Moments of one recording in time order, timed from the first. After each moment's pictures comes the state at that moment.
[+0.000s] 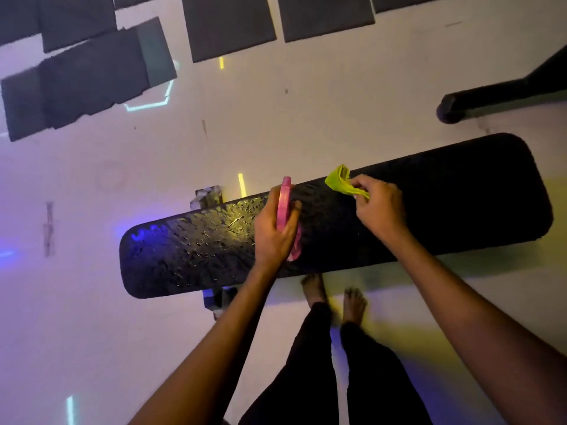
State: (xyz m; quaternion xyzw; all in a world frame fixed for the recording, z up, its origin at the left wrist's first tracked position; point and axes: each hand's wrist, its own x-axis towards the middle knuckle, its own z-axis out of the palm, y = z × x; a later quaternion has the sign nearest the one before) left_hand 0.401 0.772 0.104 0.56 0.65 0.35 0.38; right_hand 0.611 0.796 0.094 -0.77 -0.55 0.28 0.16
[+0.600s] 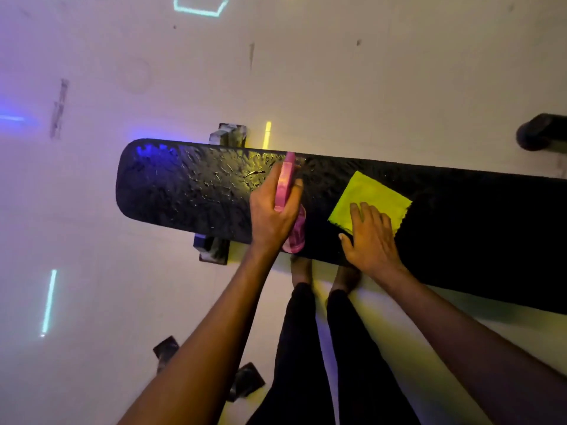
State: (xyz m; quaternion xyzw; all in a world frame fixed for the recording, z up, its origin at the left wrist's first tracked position) left_hand 0.374 0.759 0.050 0.45 0.70 0.45 0.32; right_hand 0.575 0.761 -0.017 -0.55 -0.78 0.22 -0.19
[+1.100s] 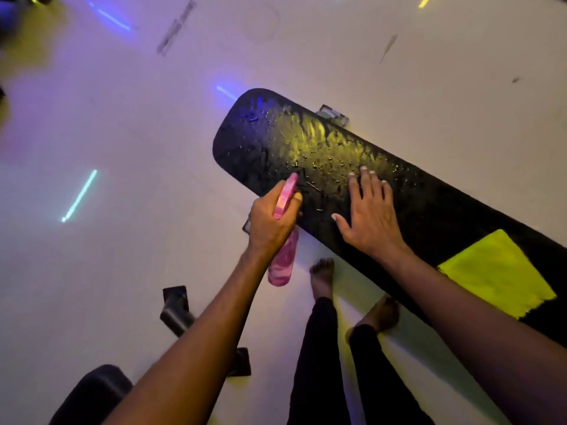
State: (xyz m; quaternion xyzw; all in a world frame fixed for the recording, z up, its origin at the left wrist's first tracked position) left_hand 0.197 0.645 -0.029 0.28 0.83 0.41 0.26; right_hand 0.347 0.779 -0.049 -0.34 -0.91 0.14 -0.16
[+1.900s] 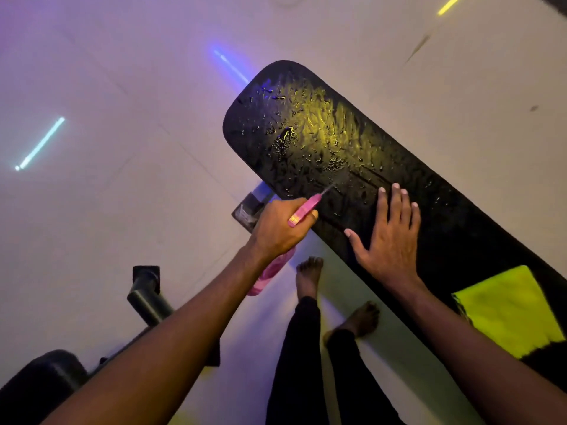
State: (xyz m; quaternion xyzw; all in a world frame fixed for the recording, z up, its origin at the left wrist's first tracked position) left_hand 0.169 0.624 -0.065 0.35 0.81 0.30 0.36; right_hand 0.358 0.758 -0.110 -0.38 -0.92 0.08 -0.09
